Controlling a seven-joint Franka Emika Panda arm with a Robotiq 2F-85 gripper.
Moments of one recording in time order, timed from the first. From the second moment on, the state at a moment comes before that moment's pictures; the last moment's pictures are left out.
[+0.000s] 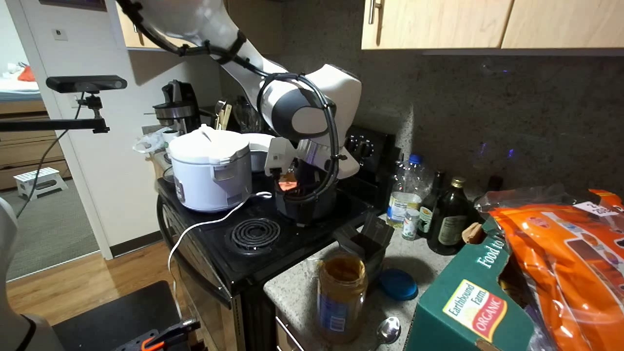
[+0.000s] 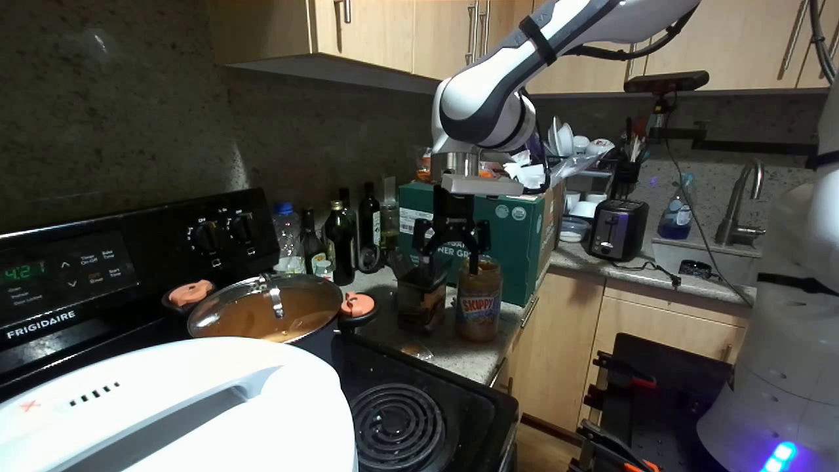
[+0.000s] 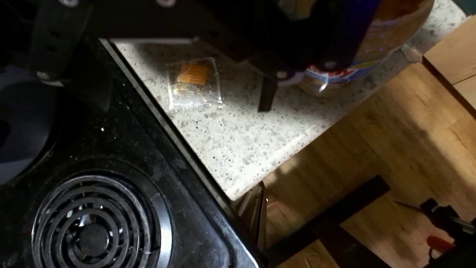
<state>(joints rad) -0.01 0.00 0.03 -2.31 0.27 2.18 0.45</state>
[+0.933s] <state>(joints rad) 0.02 0.17 0.04 -2.31 0.29 2.26 0.45</state>
